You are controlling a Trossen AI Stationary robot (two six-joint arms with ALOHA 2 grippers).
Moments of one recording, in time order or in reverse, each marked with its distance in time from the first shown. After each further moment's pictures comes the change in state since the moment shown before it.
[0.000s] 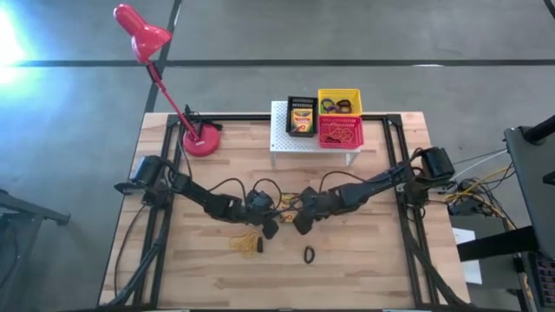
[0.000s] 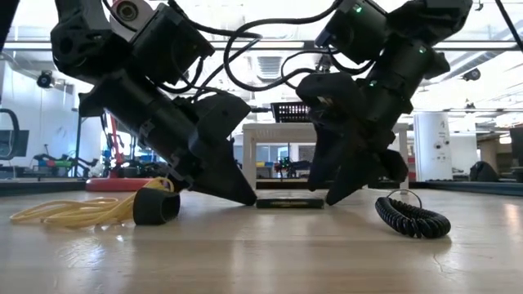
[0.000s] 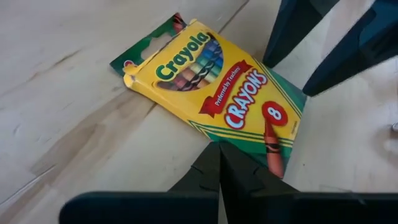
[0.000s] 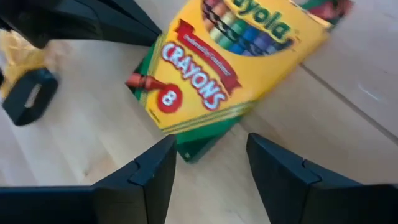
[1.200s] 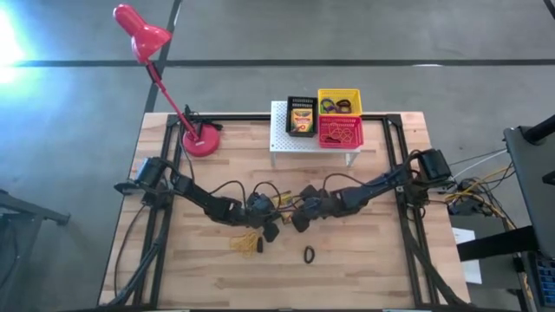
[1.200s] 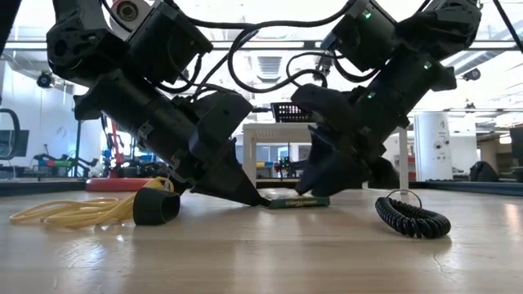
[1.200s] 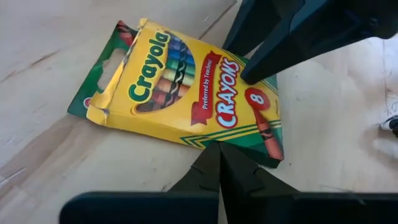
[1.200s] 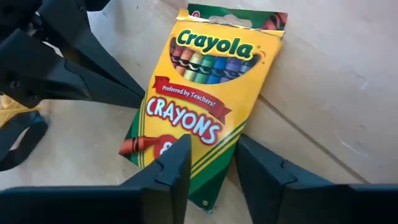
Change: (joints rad) left arm -0.004 0.016 0.008 0.070 -0.036 0.023; right arm 0.029 0.037 -0.058 0.200 0.173 -0.037
